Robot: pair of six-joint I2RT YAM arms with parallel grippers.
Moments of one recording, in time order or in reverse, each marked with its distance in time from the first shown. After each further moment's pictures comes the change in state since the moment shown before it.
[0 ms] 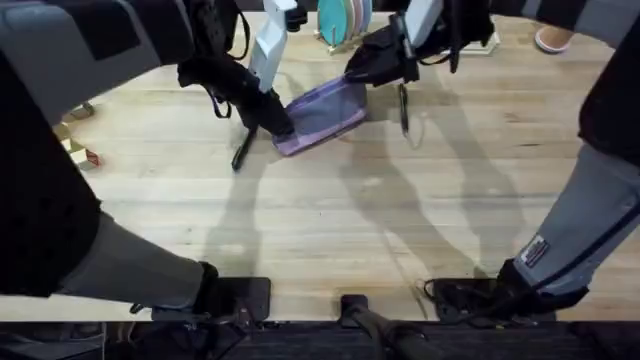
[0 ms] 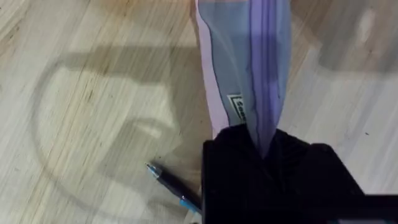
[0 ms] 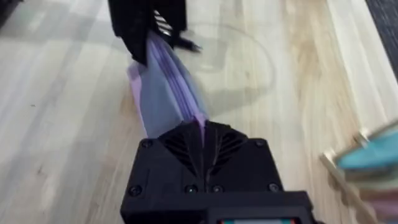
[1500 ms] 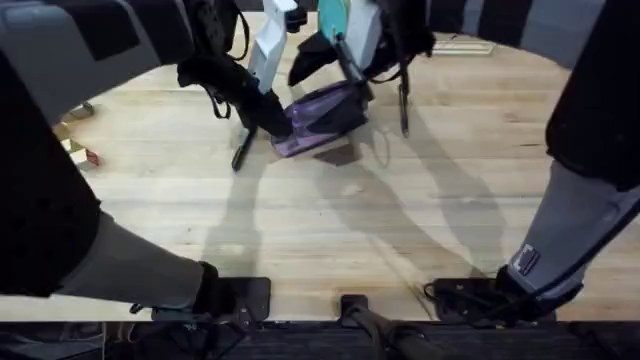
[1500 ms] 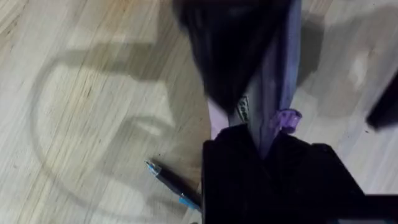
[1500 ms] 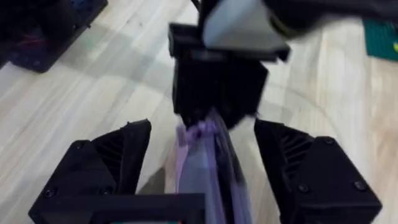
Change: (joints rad) left arm 0.001 0.000 0.000 -0.007 -0.008 0.000; right arm 0.232 0.000 0.002 -0.003 -0.018 0.045
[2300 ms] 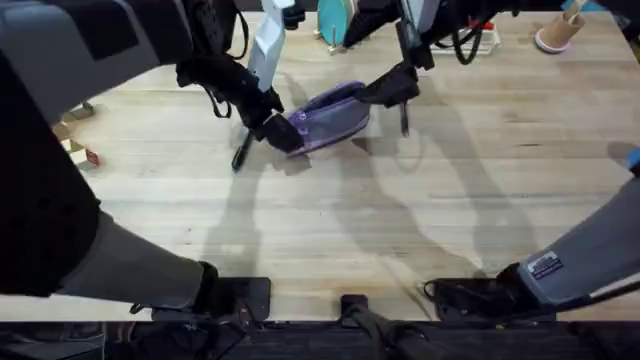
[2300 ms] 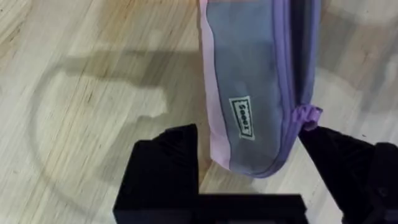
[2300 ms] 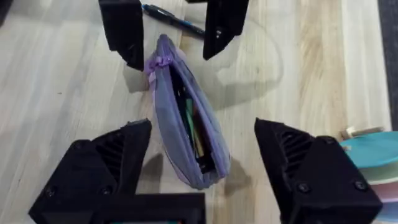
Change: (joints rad) left arm 0.003 0.000 0.000 0.009 0.031 0.000; right arm -0.154 -0.221 0.001 -0.131 0.253 0.004
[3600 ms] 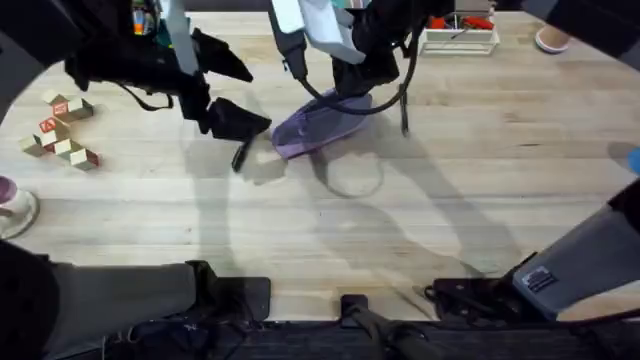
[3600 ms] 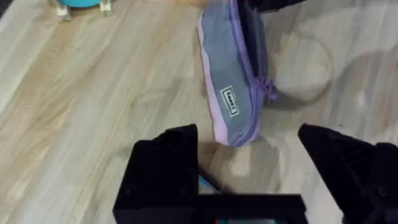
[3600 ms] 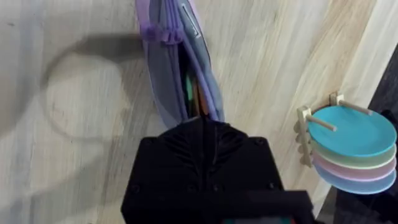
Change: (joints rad) left arm 0.289 -0.198 0.018 -0.191 0.292 0.329; right arm 0.323 -0.015 0.088 -0.052 0.682 0.090
